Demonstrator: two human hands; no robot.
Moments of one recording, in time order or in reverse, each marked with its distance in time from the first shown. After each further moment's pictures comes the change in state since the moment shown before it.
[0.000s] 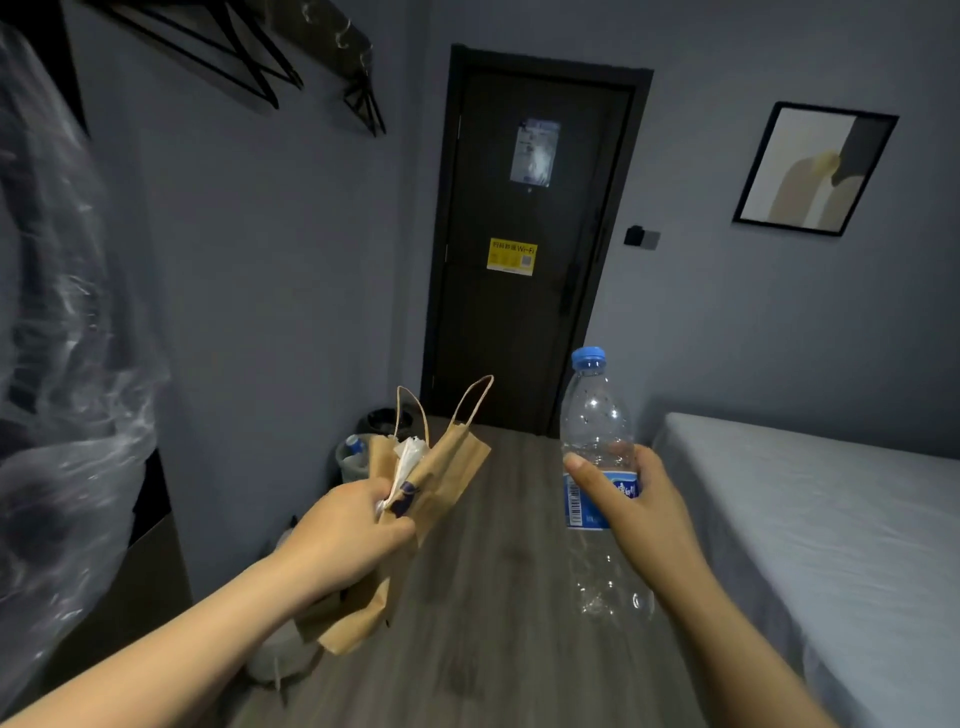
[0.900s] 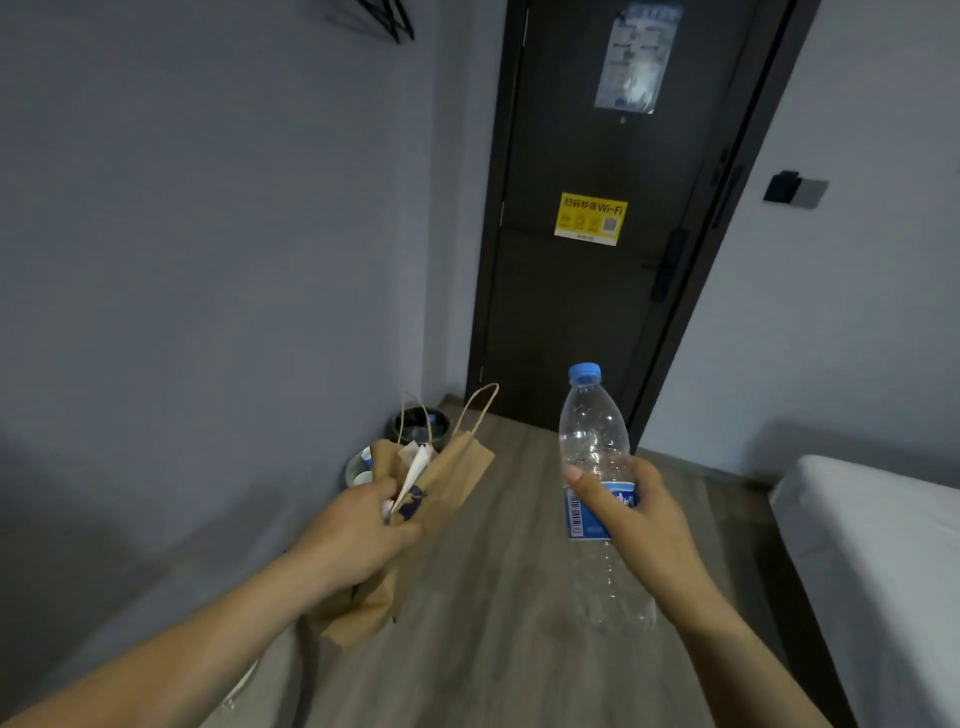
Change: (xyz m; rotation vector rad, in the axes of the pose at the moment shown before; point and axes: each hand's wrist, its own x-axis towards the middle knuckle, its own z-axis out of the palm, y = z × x) left_hand 0.480 -0.048 0.097 0.017 0.010 -0.218; right_hand 0.484 0.156 0.117 0.065 -0.232 0.096
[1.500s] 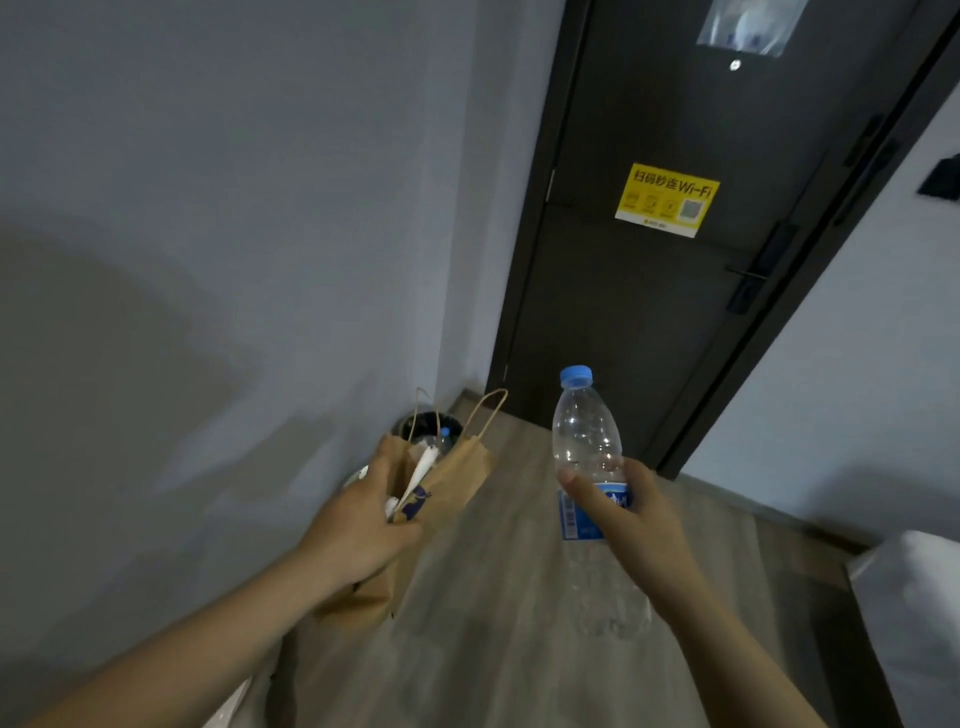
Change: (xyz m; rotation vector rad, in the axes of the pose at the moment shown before) left_hand 0.309 -0.045 -0.024 -0.061 -0.025 -0.046; right_hand 0.320 0.017 0.114 -0.088 -0.114 0.044
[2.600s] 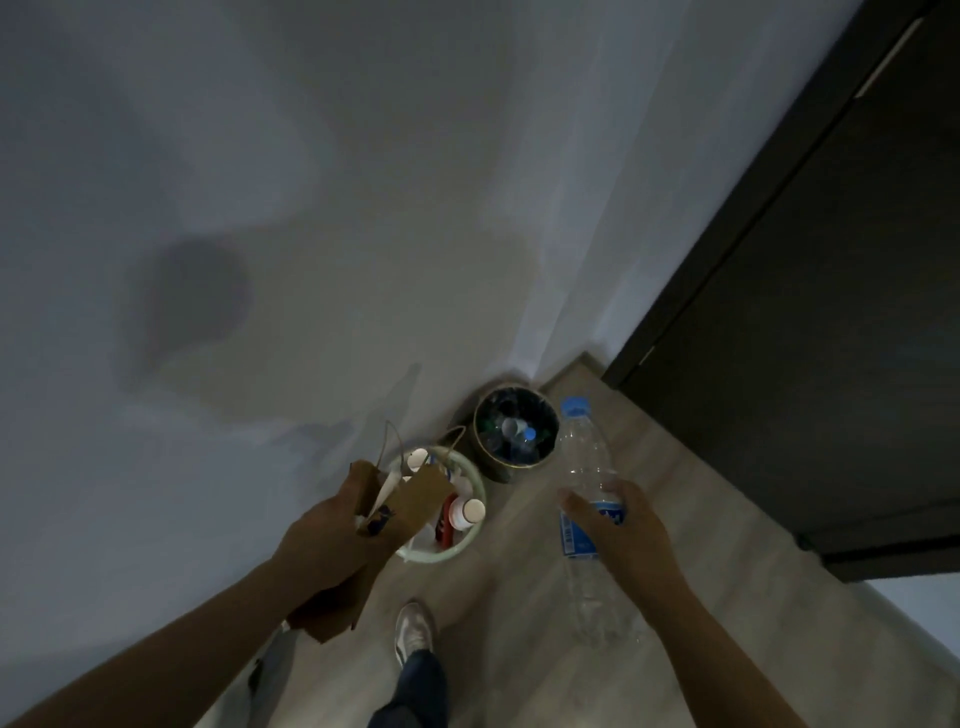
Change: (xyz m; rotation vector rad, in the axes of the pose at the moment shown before) left_hand 0.370 -0.144 0.035 -0.069 -0.005 -0.542; right_hand 0.467 0.098 0.169 -0.087 -0.453 0.233
